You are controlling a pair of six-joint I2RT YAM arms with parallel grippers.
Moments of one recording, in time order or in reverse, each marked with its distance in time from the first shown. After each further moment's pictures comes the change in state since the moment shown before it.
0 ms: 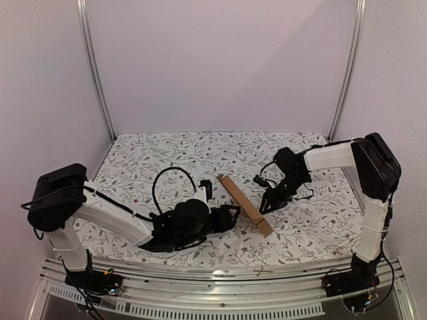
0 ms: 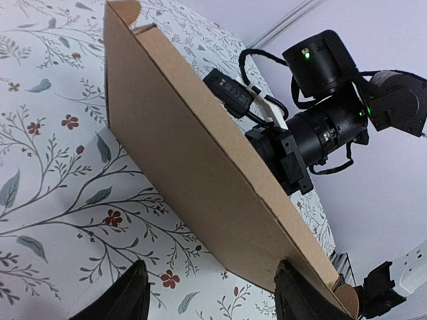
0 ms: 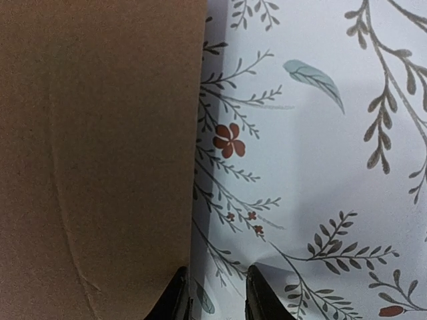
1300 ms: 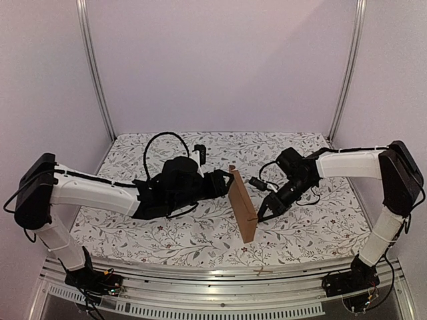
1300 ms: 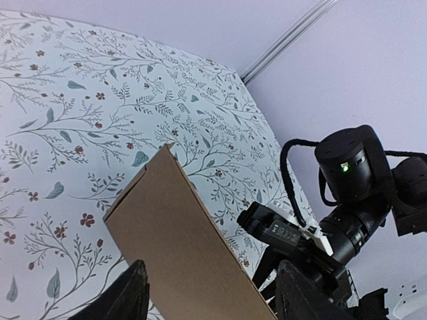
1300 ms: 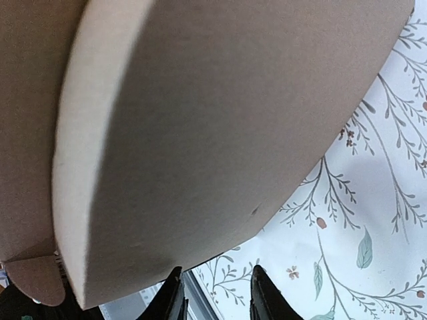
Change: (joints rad) left arm 0.189 -0.125 0.167 -0.243 0.153 0.178; right arm 0.089 -0.228 -0.150 -0.006 -0.220 -0.028
